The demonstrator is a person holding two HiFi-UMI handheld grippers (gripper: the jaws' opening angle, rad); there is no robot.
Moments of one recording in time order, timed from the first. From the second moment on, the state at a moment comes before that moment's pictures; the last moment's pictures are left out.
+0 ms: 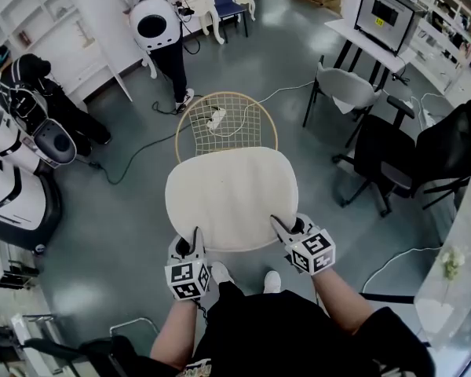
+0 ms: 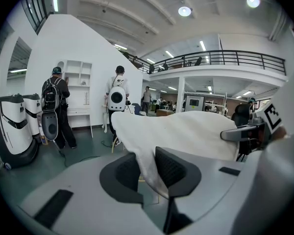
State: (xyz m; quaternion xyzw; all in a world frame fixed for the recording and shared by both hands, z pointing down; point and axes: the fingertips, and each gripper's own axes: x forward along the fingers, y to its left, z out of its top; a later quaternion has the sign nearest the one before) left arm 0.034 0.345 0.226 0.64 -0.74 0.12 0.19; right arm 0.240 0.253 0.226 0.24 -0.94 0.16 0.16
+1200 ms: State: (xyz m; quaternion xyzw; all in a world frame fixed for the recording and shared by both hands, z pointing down) left arm -0.148 0.271 0.242 0.70 -0.68 0.13 0.18; right arm 0.069 0.207 0.237 0.32 -0.92 0.15 0.17
